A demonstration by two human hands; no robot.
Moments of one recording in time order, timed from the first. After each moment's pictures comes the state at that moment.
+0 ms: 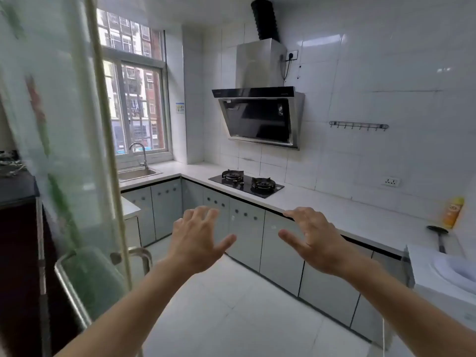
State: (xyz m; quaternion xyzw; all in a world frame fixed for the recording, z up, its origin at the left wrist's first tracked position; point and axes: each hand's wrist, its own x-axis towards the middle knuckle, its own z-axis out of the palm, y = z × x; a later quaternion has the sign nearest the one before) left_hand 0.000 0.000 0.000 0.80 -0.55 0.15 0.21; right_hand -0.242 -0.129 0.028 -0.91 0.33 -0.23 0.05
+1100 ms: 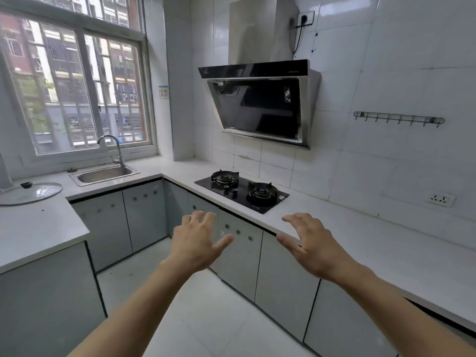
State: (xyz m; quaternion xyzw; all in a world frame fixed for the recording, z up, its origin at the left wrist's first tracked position) left_hand 0.157 -0.429 -0.036 0.83 -0.51 0.09 0.20; right_hand -0.082 -0.546 -0.006 -0.91 0.35 -0.19 0.09
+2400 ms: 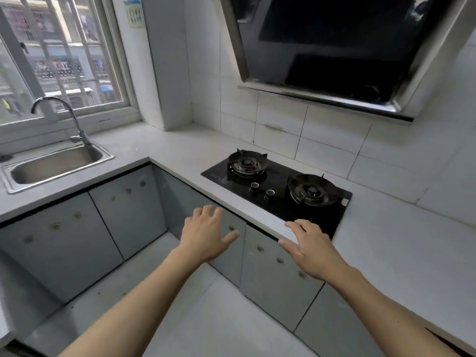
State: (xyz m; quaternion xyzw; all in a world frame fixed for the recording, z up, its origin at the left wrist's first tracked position) left_hand 0.646 -0.868 -0.144 0.82 -0.56 0.00 0.11; right_hand 0.406 -0.981 -0.151 -0.90 0.41 -0.07 0.10
